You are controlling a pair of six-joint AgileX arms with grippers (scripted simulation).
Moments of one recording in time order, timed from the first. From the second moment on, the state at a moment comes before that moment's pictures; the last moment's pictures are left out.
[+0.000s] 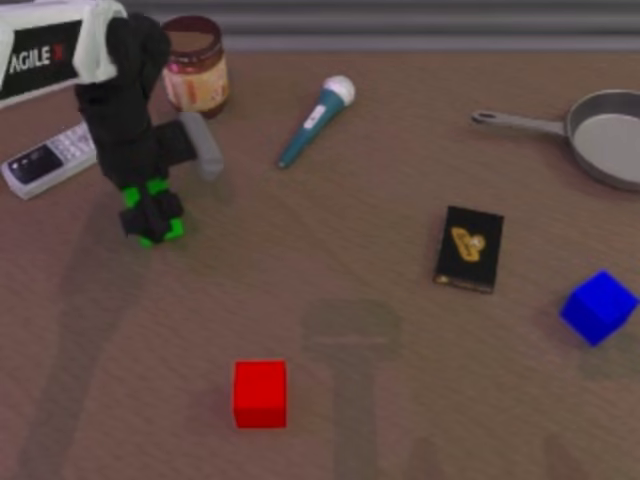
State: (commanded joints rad) left arm -0.20 2.42 1.88 -1.02 0.02 0.97; right arm 0.00 0.00 0.00 0.00 0.00 0.00
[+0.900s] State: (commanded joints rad) left arm -0.30 2.30 1.92 -1.18 0.02 0.92; right arm 0.00 0.00 0.00 0.00 0.00 0.00
